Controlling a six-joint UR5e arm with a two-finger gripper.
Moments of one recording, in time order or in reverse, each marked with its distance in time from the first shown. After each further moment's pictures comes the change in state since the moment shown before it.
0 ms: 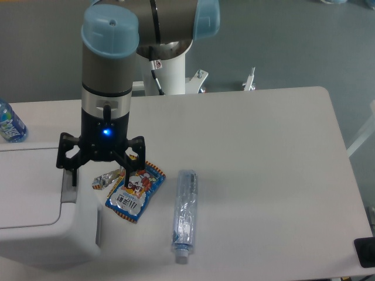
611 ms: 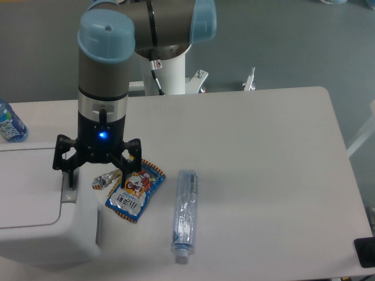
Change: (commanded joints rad) arm -0.005 -0.008 0.000 0.000 0.000 0.002
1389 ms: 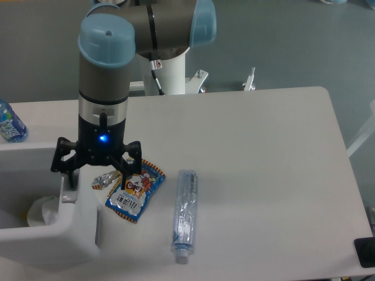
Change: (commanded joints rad) arm 0.000 -0.006 0.009 0.002 0.000 -0.002
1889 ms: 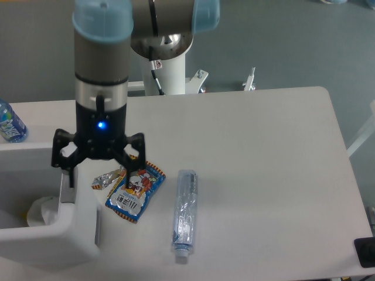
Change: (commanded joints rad) arm 0.057 0.035 0.127 -0.002 0.269 0.193
